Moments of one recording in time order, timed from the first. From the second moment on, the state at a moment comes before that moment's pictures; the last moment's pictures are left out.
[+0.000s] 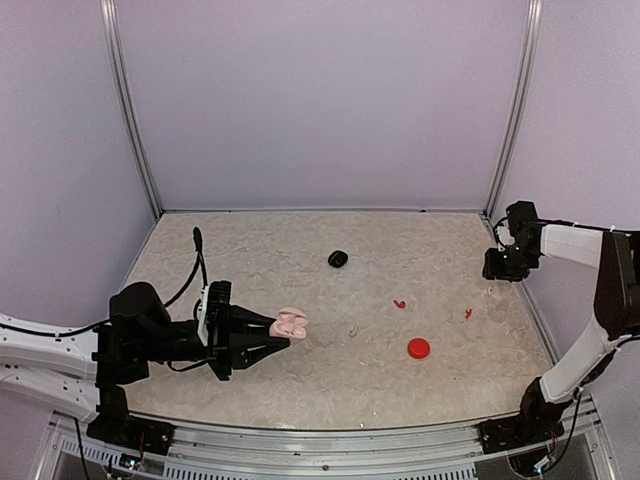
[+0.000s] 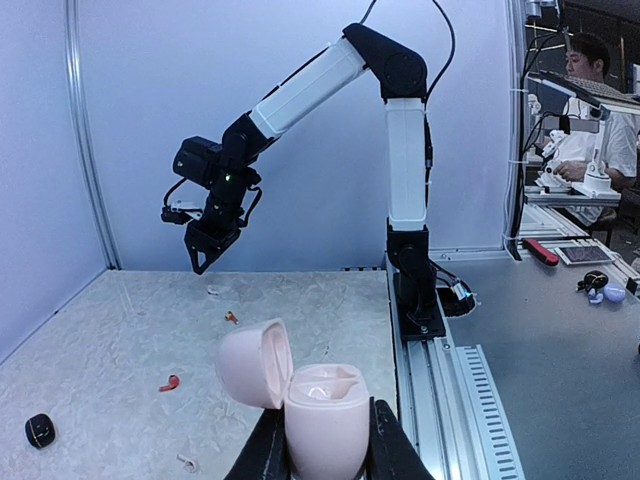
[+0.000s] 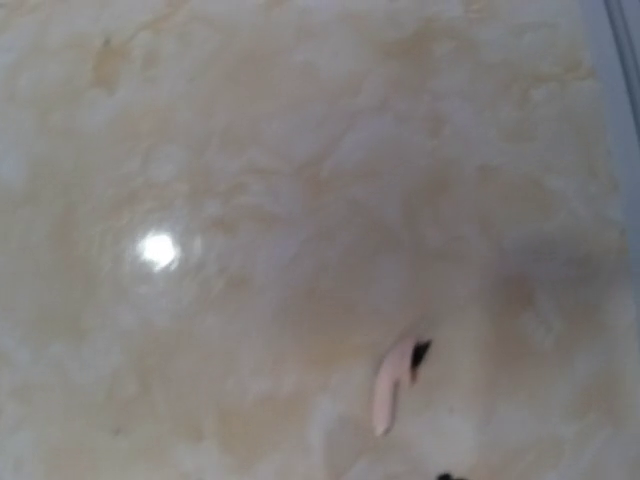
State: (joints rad) left arm -1.14 0.98 0.41 0.64 0.31 0.05; right arm -0.04 1.56 1.01 -0.47 0.01 0.08
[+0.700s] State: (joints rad) left arm -1.15 0.97 0.41 0.64 0.30 0.05; right arm -0.07 1.74 1.07 -0.44 0.08 0.03
